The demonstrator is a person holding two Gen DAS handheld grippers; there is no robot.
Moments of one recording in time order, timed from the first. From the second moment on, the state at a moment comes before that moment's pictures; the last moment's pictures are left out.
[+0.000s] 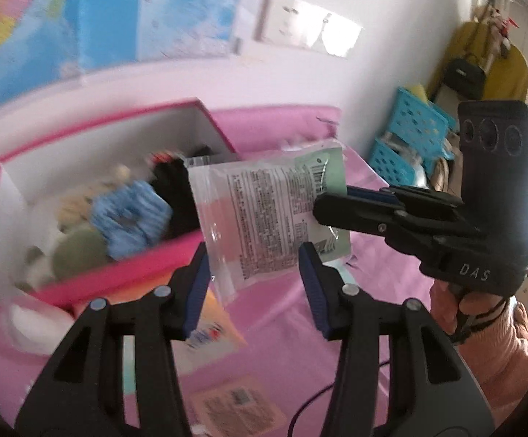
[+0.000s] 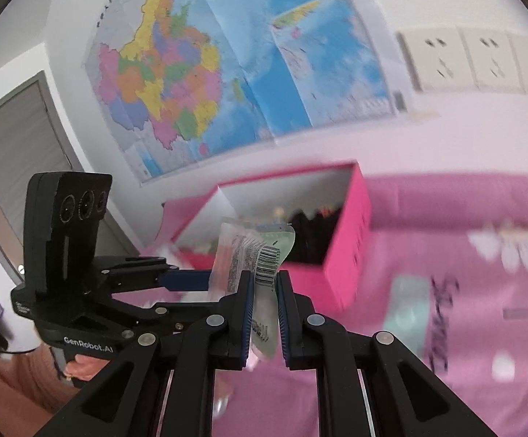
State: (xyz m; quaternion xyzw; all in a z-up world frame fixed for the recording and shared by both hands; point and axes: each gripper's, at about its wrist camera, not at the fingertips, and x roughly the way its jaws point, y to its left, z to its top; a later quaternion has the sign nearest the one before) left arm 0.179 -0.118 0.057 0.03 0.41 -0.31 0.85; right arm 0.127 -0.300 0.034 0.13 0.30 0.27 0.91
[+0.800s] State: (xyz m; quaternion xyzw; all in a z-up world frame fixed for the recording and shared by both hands) left arm 0.246 -0.095 0.029 0.02 0.45 -0.21 0.87; right arm 0.212 -0.263 0.019 0.06 0.33 0.17 0.93
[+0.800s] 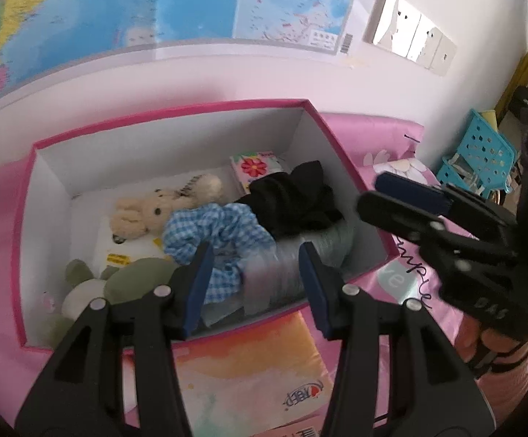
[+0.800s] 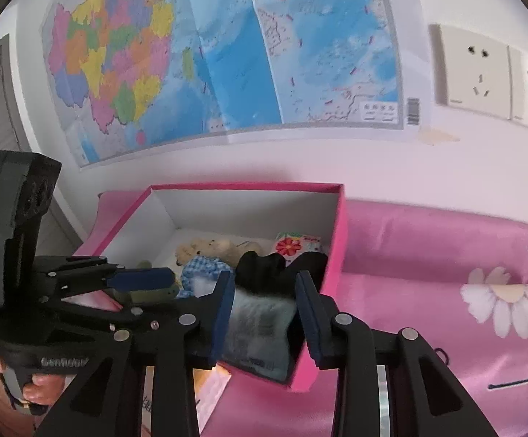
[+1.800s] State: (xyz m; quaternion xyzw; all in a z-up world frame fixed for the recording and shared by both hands) left arm 0.078 0.008 -0.013 0.03 0.43 -0.22 0.87; right arm 0.045 -0.205 -0.043 0.11 0.42 0.39 0.82
